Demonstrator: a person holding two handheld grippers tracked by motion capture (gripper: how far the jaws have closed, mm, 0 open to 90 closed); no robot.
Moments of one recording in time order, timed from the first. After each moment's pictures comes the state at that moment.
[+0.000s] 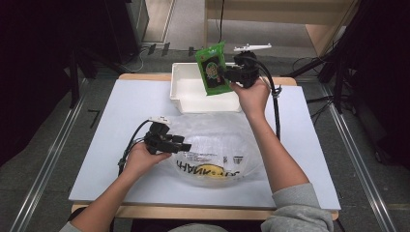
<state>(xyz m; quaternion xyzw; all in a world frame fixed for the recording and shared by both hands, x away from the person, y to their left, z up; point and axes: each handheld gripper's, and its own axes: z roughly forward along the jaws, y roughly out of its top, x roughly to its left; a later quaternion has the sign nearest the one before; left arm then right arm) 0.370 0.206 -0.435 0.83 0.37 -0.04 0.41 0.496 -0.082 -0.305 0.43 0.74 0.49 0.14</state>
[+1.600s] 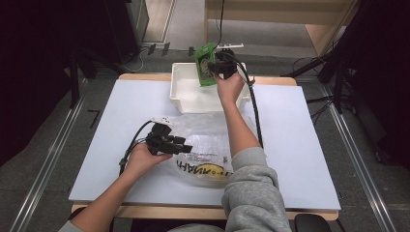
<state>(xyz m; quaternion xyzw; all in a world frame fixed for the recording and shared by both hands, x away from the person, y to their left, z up) 0.371 0.202 -0.440 0.84 0.36 -0.04 0.40 0.601 -0.033 -0.380 0.51 0.72 0.45 0.17</state>
